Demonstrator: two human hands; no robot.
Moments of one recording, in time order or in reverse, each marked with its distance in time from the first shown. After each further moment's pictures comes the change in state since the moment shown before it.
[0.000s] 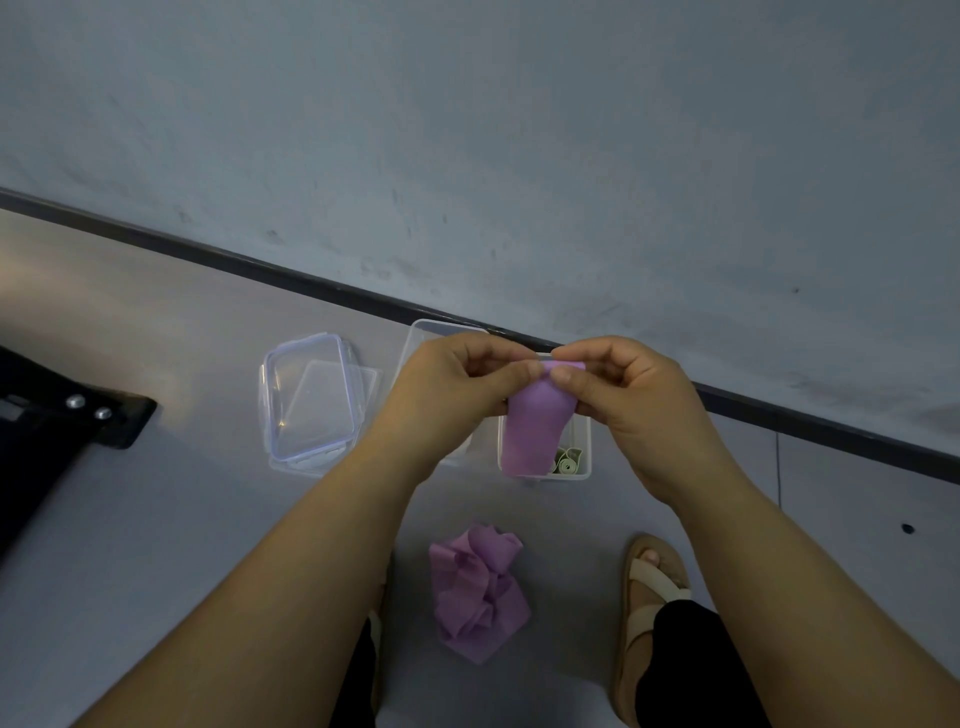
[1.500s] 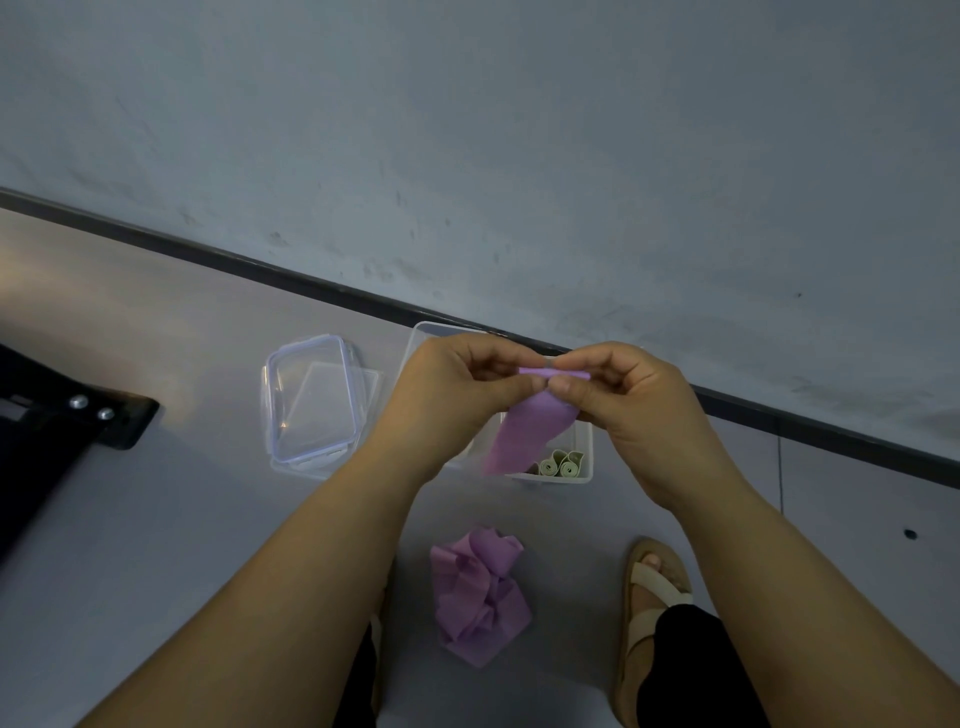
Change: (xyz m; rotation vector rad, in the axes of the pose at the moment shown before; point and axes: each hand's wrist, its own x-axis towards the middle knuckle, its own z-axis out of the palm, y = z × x) left_hand -0.001 0.001 -0.003 0.083 0.025 0.111; right_hand 0.000 0.001 0.000 -0.010 -0.034 -0.012
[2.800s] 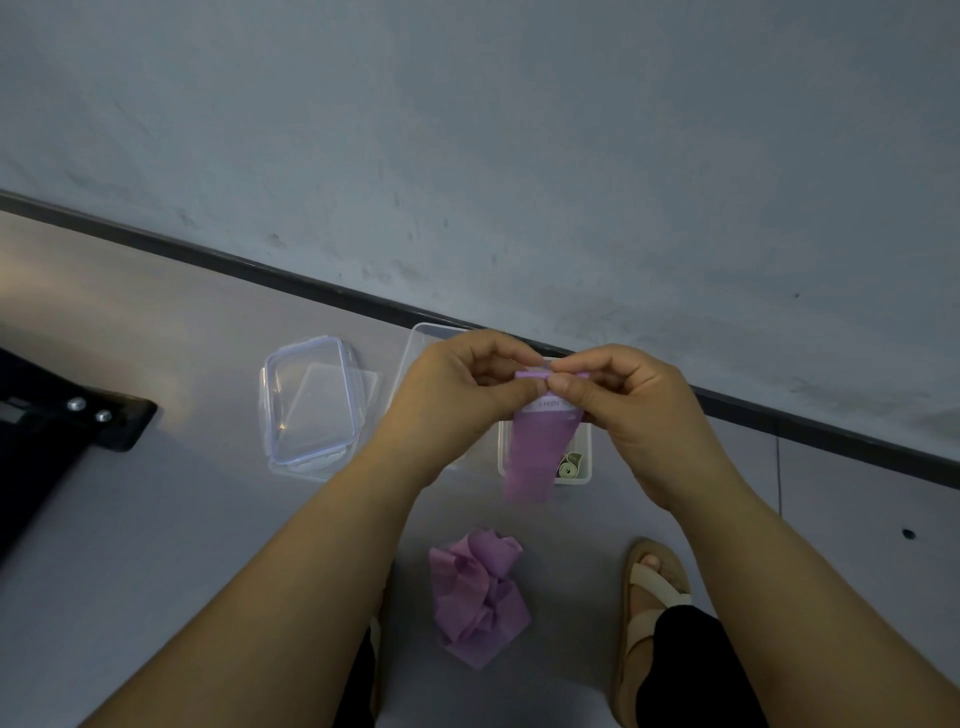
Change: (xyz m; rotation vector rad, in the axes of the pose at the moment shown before) left_hand 0.000 0.000 0.002 -0.065 -0.038 -0.061; right_hand 0.000 -0.002 0.000 -0.005 0.012 0.000
